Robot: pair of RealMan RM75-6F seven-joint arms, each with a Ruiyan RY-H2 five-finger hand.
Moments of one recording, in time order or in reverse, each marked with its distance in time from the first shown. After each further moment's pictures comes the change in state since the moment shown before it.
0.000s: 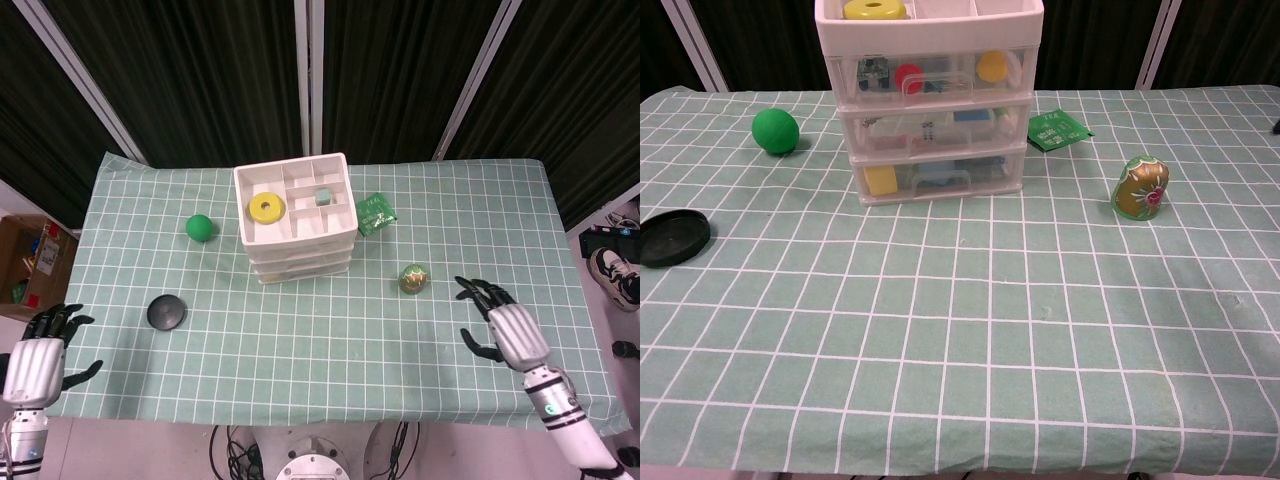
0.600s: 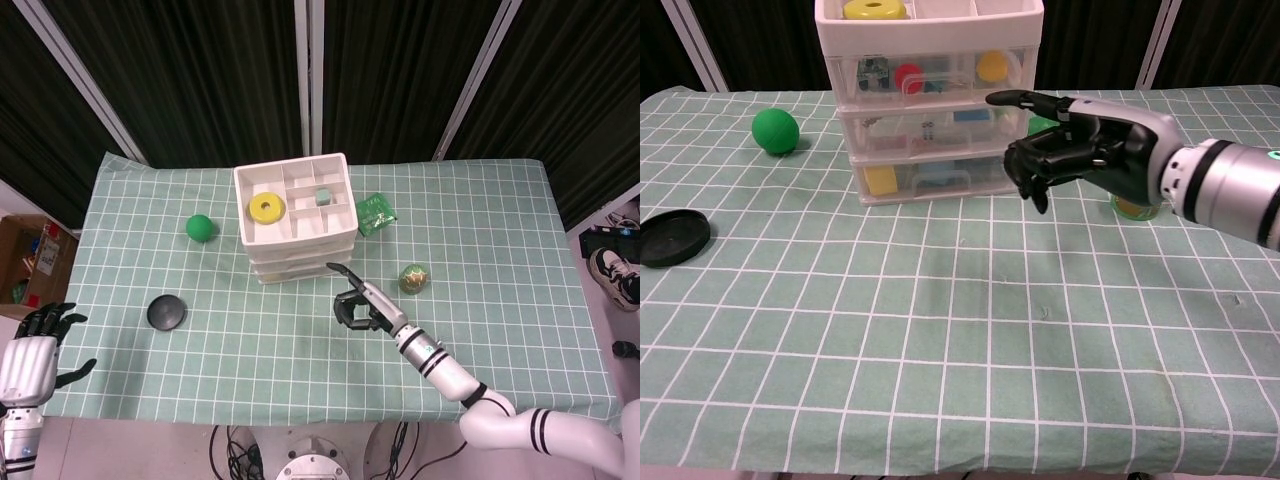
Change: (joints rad) left arm -0.003 0.009 -0.011 0.020 -0.020 -0.017 -0.027; right arm 0.376 -0.380 0.181 0.123 0.226 -0.443 0.673
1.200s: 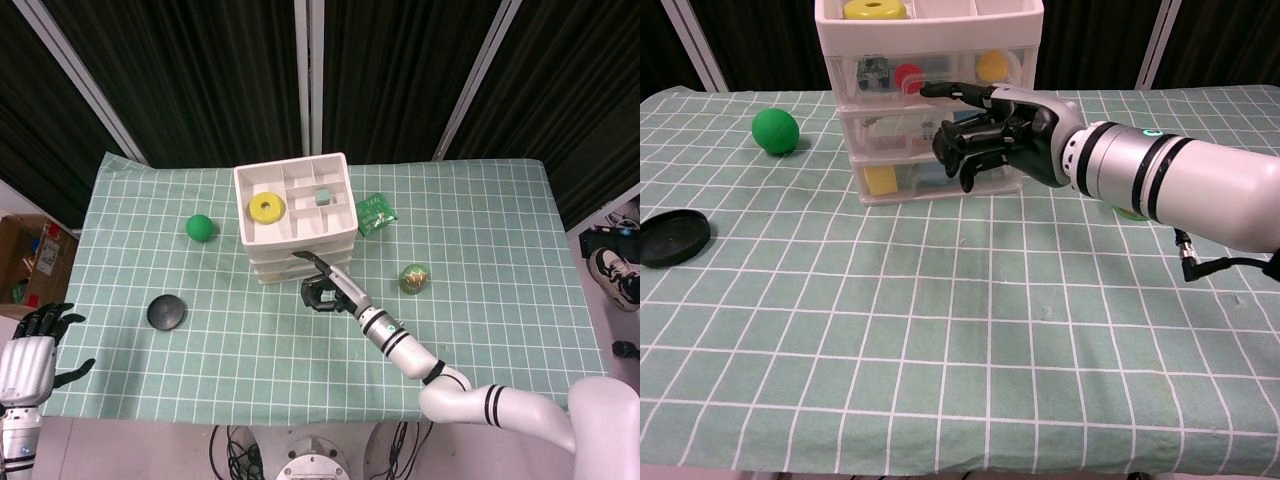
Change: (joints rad) left arm 0.003 -0.006 -0.002 0.021 -0.007 -0.003 -0.021; right arm 0.143 -0.147 0.093 0.149 0.126 -0.092 -0.034
